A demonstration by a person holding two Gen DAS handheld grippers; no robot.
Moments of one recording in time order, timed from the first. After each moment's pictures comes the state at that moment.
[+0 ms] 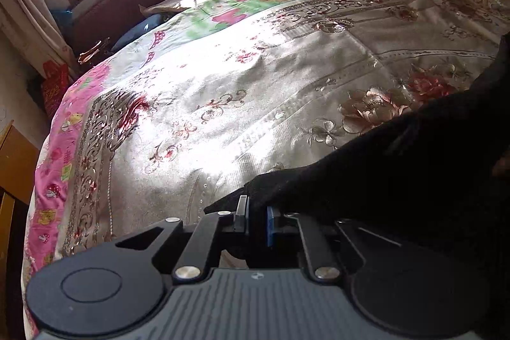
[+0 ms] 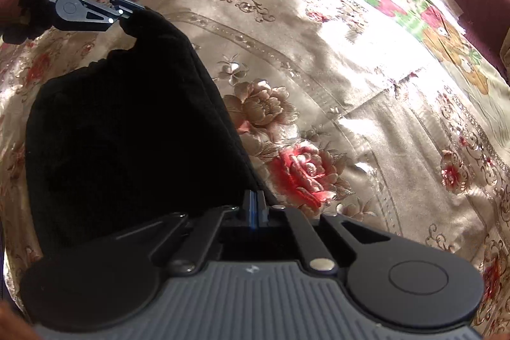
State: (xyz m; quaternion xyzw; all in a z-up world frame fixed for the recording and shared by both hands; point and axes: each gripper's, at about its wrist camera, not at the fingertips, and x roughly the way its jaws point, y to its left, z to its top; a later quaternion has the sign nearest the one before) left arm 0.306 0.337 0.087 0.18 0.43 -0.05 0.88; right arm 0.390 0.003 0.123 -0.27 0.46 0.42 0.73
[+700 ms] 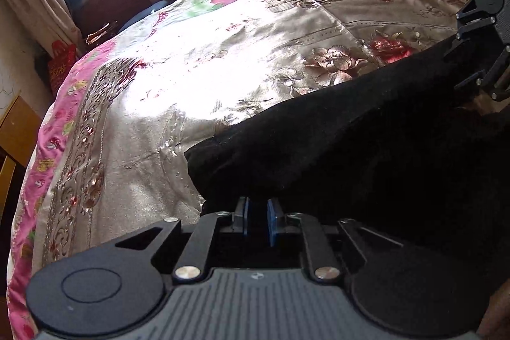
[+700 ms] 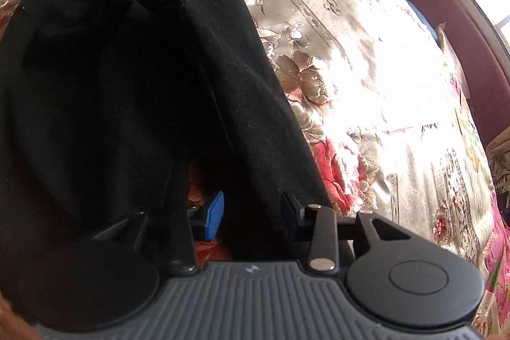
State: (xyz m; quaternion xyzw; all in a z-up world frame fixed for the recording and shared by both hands) left arm 0.214 0.311 0.057 0.18 0.43 -0.04 0.88; right arm 0.330 0.039 0.004 -0.48 0.32 0.42 0.70
